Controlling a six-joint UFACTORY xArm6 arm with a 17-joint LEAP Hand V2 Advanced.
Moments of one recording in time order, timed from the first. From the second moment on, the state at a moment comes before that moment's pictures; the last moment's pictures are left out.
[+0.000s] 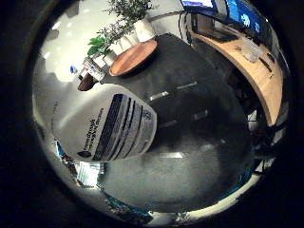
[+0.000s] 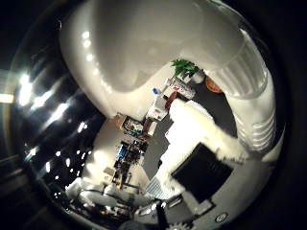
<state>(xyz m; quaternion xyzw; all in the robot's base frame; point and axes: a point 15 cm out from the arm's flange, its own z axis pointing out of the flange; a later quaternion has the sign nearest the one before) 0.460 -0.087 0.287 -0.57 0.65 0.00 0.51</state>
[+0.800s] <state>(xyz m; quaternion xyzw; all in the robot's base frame) 0.461 -0.074 0.304 -0.56 0.62 0.02 0.55</state>
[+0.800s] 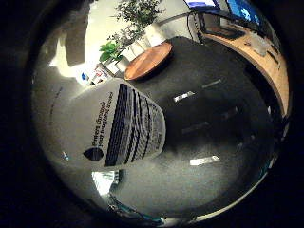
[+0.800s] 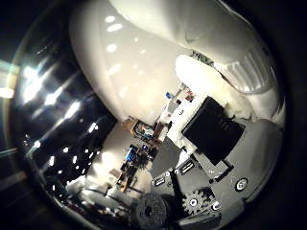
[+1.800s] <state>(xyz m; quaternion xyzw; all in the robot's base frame) 0.422 -0.039 0.351 -0.62 0.59 0.08 0.51</state>
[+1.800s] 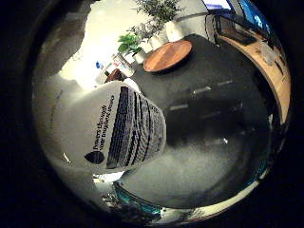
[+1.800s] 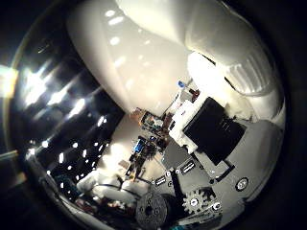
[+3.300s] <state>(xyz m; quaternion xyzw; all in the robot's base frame) 0.400 -0.041 0.442 -0.78 0.59 0.00 0.19</state>
